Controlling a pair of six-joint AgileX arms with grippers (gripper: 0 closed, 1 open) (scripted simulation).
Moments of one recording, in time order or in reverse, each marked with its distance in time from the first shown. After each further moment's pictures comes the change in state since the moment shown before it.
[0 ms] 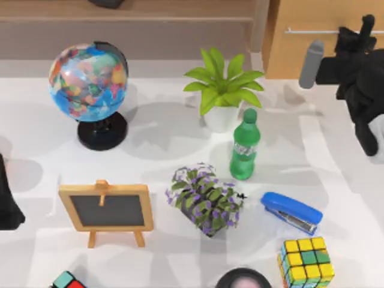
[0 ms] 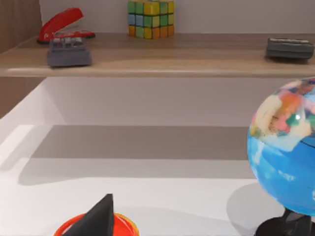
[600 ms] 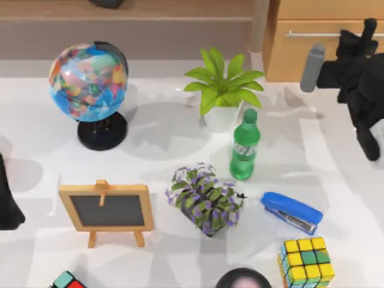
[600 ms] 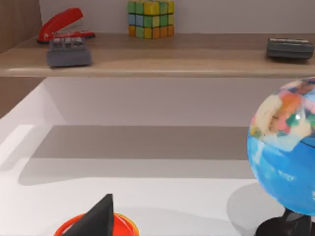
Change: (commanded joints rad) left arm 0.000 0.000 0.000 0.000 0.000 0.000; right arm 0.007 -0.021 -0.042 0.022 0.007 0.002
